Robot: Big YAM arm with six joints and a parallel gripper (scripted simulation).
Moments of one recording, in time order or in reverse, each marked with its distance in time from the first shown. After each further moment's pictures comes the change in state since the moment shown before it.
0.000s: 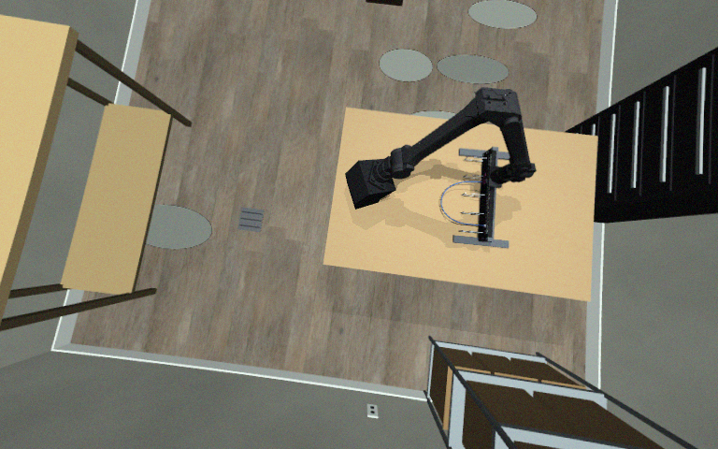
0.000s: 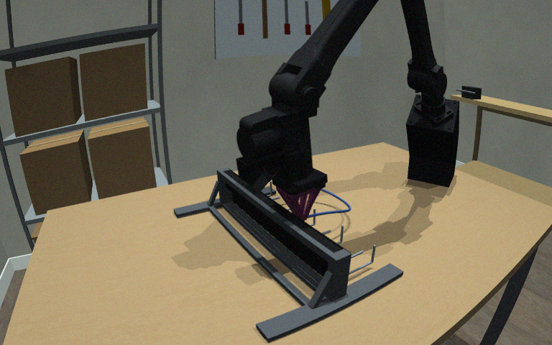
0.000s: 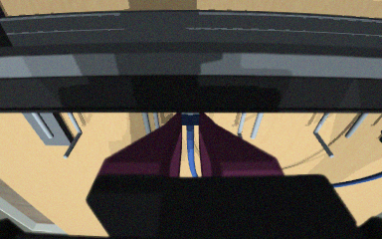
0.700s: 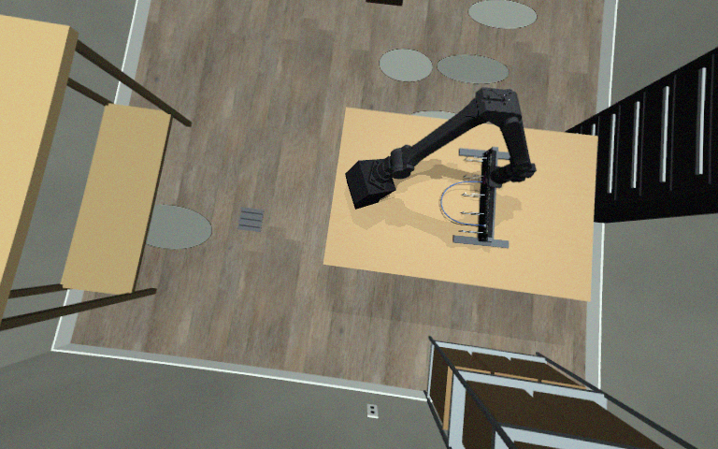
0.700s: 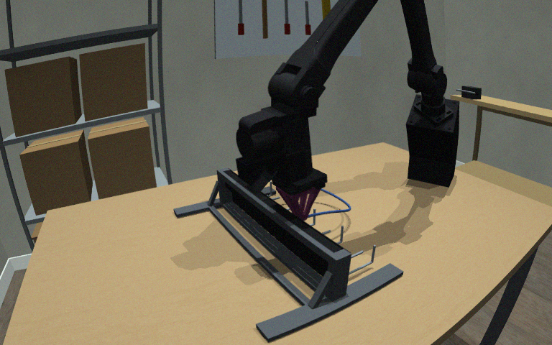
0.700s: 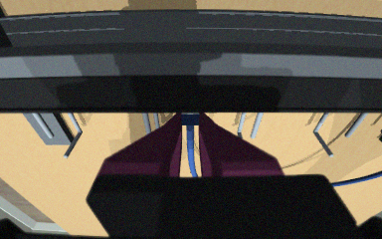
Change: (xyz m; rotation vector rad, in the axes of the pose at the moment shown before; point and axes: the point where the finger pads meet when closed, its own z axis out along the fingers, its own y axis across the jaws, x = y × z) arm 0.000 0.000 0.000 0.000 0.005 0.001
